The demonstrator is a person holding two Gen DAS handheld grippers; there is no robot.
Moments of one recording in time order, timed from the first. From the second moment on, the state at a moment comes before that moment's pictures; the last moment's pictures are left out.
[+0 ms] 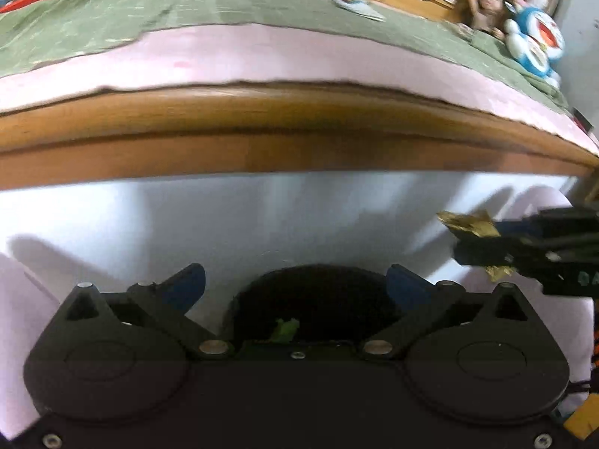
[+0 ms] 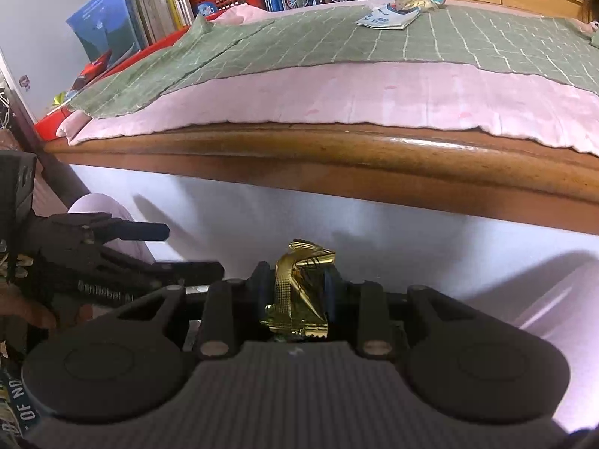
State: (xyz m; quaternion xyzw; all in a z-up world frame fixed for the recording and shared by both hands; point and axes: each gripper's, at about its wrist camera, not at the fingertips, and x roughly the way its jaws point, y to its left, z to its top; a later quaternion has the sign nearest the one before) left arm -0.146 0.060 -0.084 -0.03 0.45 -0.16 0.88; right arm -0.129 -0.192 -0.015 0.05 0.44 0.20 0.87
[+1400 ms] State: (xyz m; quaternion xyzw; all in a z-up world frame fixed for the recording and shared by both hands) left arm -0.140 0.064 -0.056 0.01 0.44 -0.18 0.88; right arm -0.121 -0.196 0.008 0.04 0.42 0.19 0.89
